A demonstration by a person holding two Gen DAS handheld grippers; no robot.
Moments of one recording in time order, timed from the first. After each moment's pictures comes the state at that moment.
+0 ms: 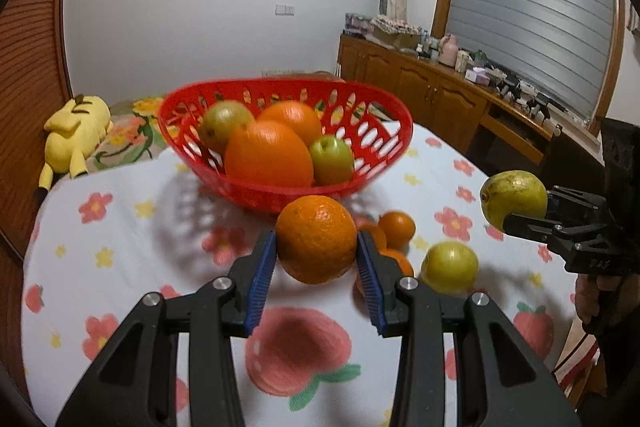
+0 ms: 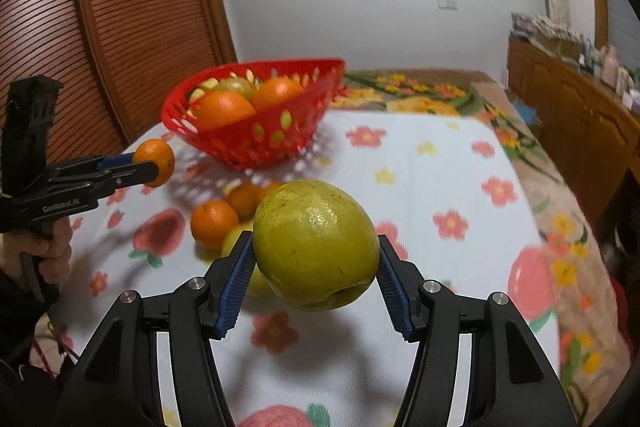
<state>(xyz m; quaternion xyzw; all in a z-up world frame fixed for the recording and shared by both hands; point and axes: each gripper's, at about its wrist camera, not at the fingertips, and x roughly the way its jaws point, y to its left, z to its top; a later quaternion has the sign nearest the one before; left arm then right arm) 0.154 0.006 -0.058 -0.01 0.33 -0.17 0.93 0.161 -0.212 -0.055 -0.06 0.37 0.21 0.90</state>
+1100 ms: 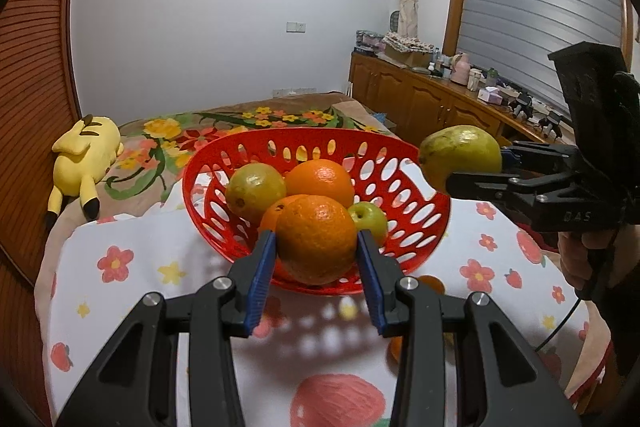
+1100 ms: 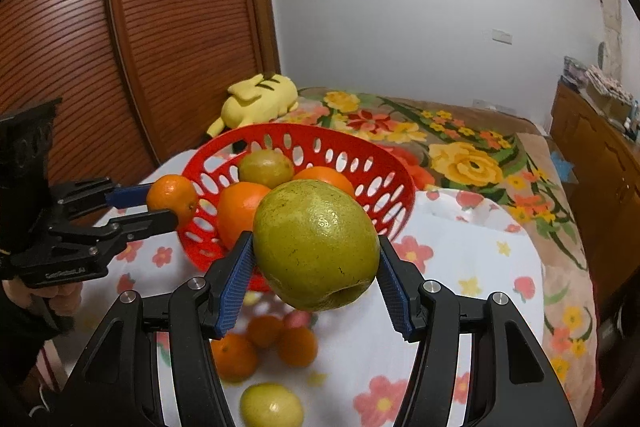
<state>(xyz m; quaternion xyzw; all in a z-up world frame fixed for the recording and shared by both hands) 0.203 0.023 -0.028 -0.01 0.30 -0.15 0.94 0.271 -0.137 -0.014 -0.11 0.37 0.28 0.88</state>
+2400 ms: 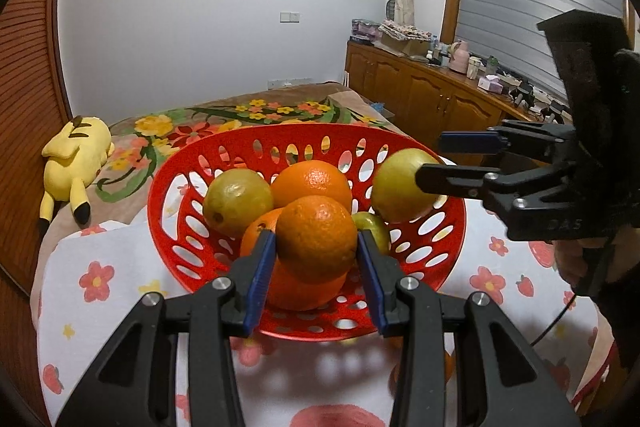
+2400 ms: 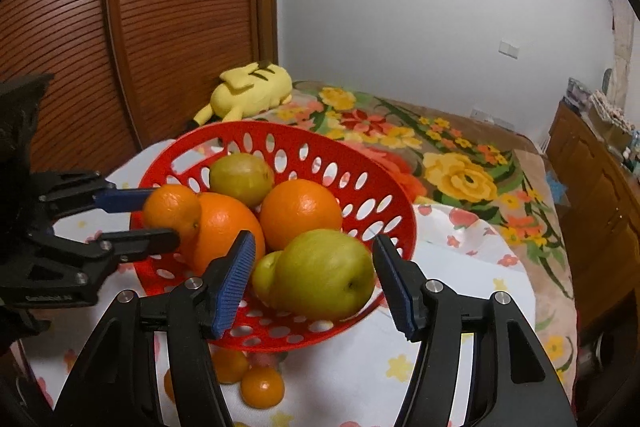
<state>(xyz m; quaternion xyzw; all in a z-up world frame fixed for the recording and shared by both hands) 0.236 0.003 -0.037 0.00 0.32 -0.16 0.93 0.301 -0.127 -0.027 -0.15 0.36 0.27 0.88</state>
